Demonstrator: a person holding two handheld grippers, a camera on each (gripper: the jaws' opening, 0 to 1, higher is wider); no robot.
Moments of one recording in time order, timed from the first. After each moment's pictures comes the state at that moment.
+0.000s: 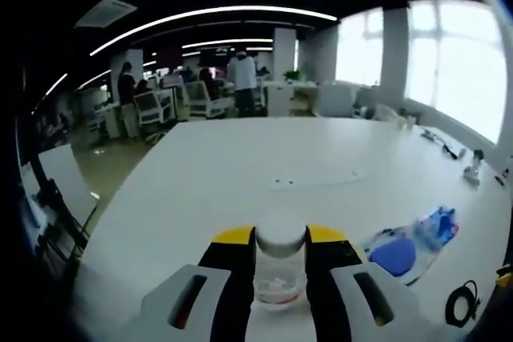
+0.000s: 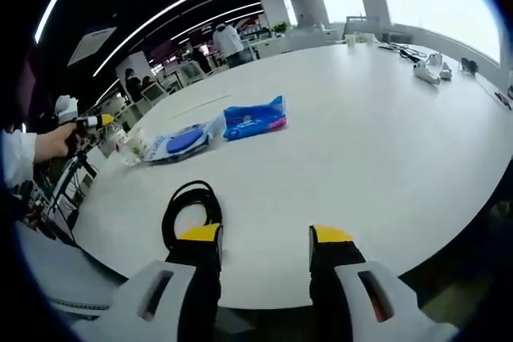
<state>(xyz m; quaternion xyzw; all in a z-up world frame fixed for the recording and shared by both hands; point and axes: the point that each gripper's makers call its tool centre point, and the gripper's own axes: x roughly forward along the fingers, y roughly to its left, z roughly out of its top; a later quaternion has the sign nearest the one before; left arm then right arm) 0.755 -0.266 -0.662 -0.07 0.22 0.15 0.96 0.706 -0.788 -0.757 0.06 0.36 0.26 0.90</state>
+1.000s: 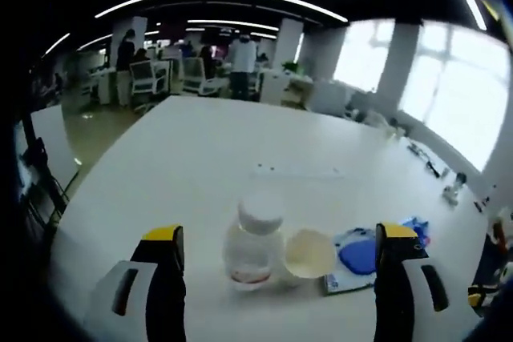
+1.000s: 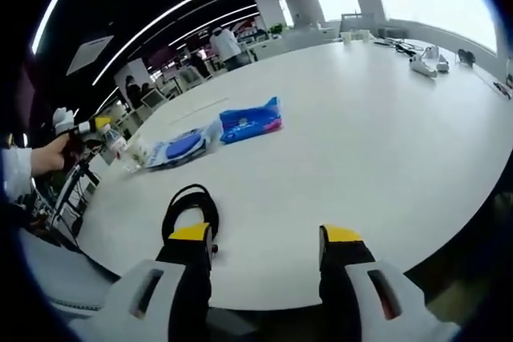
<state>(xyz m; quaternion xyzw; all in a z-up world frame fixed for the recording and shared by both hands) 0.737 -0.284 -0.662 -0.15 0.24 0.12 0.95 0.710 -0.791 -0.757 0.08 0.36 0.26 0.89</state>
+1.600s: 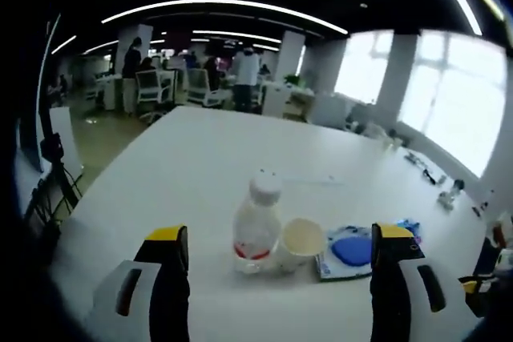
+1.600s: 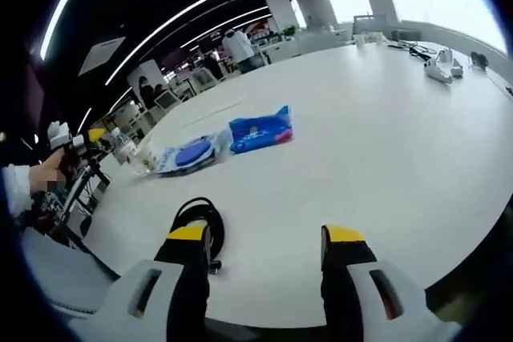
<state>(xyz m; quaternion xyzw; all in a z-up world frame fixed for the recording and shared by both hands) 0.687 -0.302 -0.638 -0.16 0.20 0.14 0.96 0.732 -0.784 -0.751 0.09 0.35 0.30 0.89</state>
